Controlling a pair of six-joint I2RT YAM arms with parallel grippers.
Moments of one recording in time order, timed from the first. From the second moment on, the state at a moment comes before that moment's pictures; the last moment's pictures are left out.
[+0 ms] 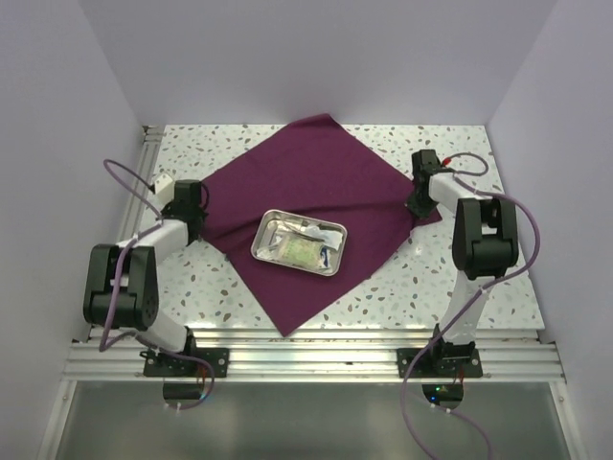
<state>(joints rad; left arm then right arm) -0.04 1.58 0.81 -0.02 -0.47 -0.68 0.06 1.95 1.32 -0.57 0.34 0.82</state>
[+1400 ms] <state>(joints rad) -0.12 1.42 0.89 -0.14 -0.53 -0.64 0.14 1.35 0.88 -0.24 0.05 0.52</state>
